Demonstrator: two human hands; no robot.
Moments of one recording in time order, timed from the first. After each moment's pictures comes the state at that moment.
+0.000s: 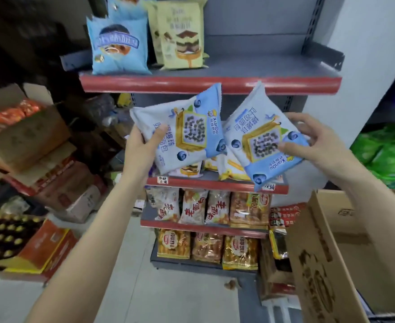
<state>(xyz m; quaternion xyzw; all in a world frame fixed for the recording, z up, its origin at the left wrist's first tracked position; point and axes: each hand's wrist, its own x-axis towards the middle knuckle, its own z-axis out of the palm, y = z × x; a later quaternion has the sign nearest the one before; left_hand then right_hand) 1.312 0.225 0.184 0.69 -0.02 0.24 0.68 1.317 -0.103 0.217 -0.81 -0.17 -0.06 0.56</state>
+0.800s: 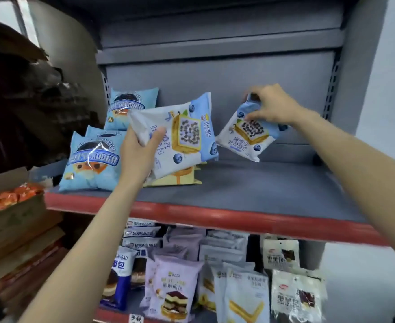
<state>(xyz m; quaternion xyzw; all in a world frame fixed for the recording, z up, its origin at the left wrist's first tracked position) 1.550 0.217 0.338 0.70 -0.02 0.44 0.56 1.672 -0.051 0.437 -0.89 -0.32 -0.31 0.13</state>
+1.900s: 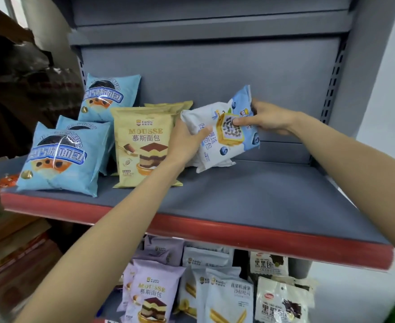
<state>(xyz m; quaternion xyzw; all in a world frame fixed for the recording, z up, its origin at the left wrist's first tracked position) 1.654 0.127 0.342 0.76 -0.07 0.30 0.57 1.740 -0.074 0.402 -0.79 -0.36 0.07 0.48</state>
